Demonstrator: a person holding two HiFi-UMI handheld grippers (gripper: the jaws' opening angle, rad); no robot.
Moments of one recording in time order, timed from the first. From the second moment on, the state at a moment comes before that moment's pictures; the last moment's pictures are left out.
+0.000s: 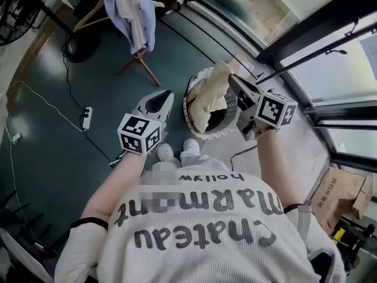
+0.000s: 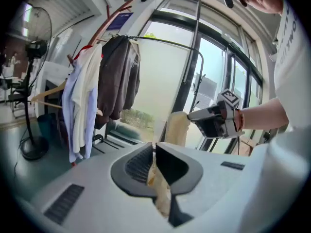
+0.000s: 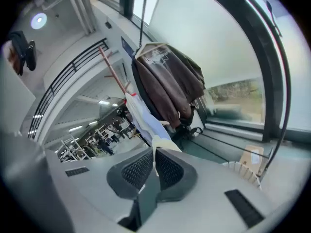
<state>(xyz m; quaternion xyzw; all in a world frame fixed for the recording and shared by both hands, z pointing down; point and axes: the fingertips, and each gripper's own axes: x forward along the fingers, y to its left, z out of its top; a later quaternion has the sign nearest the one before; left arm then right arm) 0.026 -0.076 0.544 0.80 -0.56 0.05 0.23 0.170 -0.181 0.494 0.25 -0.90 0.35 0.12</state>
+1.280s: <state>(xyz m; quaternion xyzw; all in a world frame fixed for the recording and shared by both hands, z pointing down) -0.027 -0.110 0.443 0.76 -0.63 -0.04 0.16 0.141 -0.129 0.171 0.10 -0.98 0.14 -0.09</state>
